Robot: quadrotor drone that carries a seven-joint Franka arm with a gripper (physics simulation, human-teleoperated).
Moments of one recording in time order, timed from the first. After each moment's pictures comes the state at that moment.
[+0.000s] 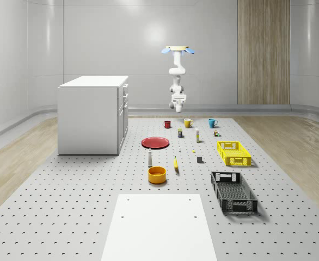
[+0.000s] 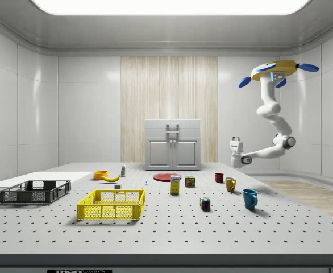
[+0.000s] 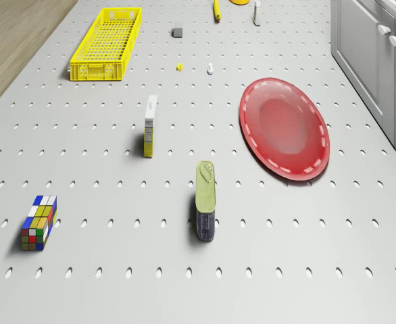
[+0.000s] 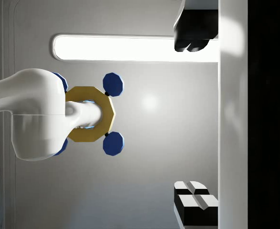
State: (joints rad) arm -0.01 -0.71 0.01 -2.05 0.00 1.37 0.78
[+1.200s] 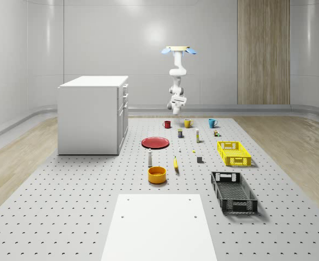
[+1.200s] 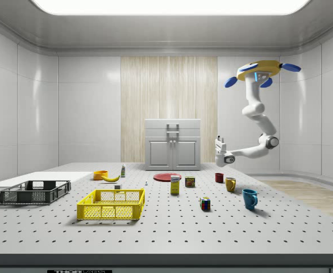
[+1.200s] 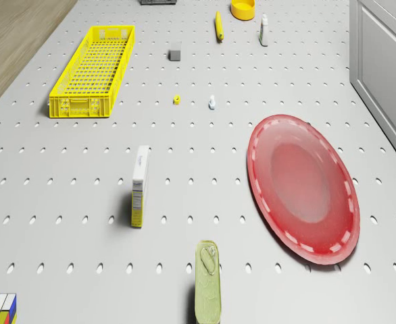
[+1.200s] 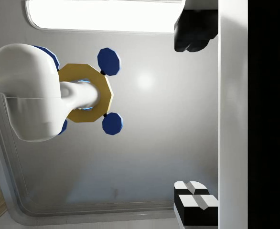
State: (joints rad) arm -0.05 -0.73 0.13 -2.07 -0.17 1.39 0.80
